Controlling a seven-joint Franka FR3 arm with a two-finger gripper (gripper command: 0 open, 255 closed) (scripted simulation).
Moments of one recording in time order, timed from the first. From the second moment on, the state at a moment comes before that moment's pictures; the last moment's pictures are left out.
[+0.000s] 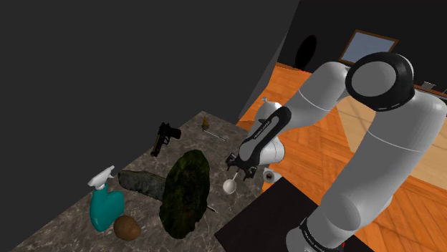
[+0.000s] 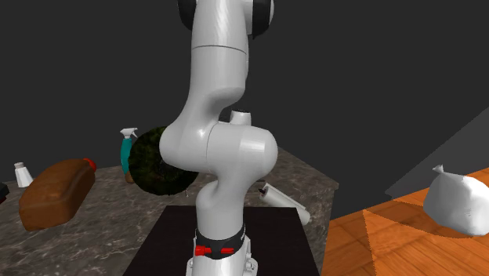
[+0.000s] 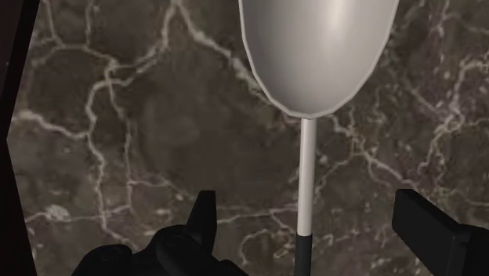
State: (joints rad) arm -0.22 0.17 0.21 -2.78 0.32 3.03 0.83
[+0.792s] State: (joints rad) arm -0.22 0.17 0.21 -2.78 0.32 3.03 0.83
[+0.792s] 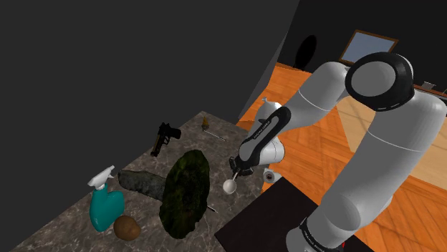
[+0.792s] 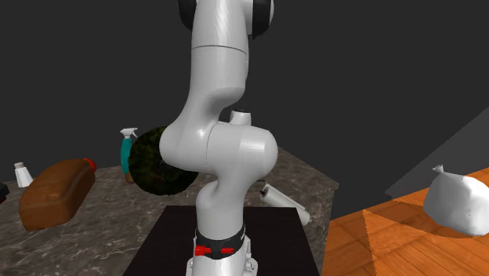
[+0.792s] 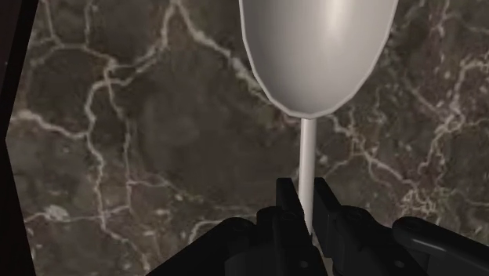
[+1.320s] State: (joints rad) arm -0.21 0.07 0.19 -2.79 0.30 2.95 0.85
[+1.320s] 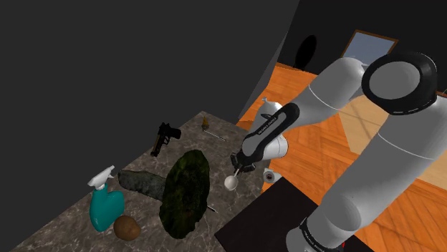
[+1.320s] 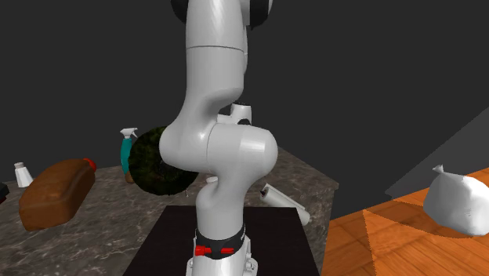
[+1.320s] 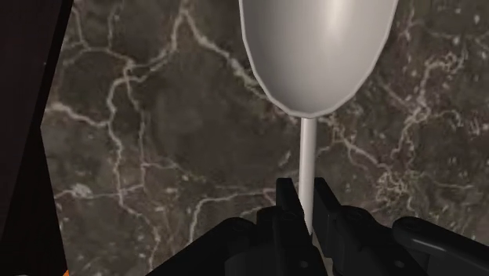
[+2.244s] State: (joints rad) arm -0.22 -0.19 0.18 -2.79 0.24 2.69 0.91
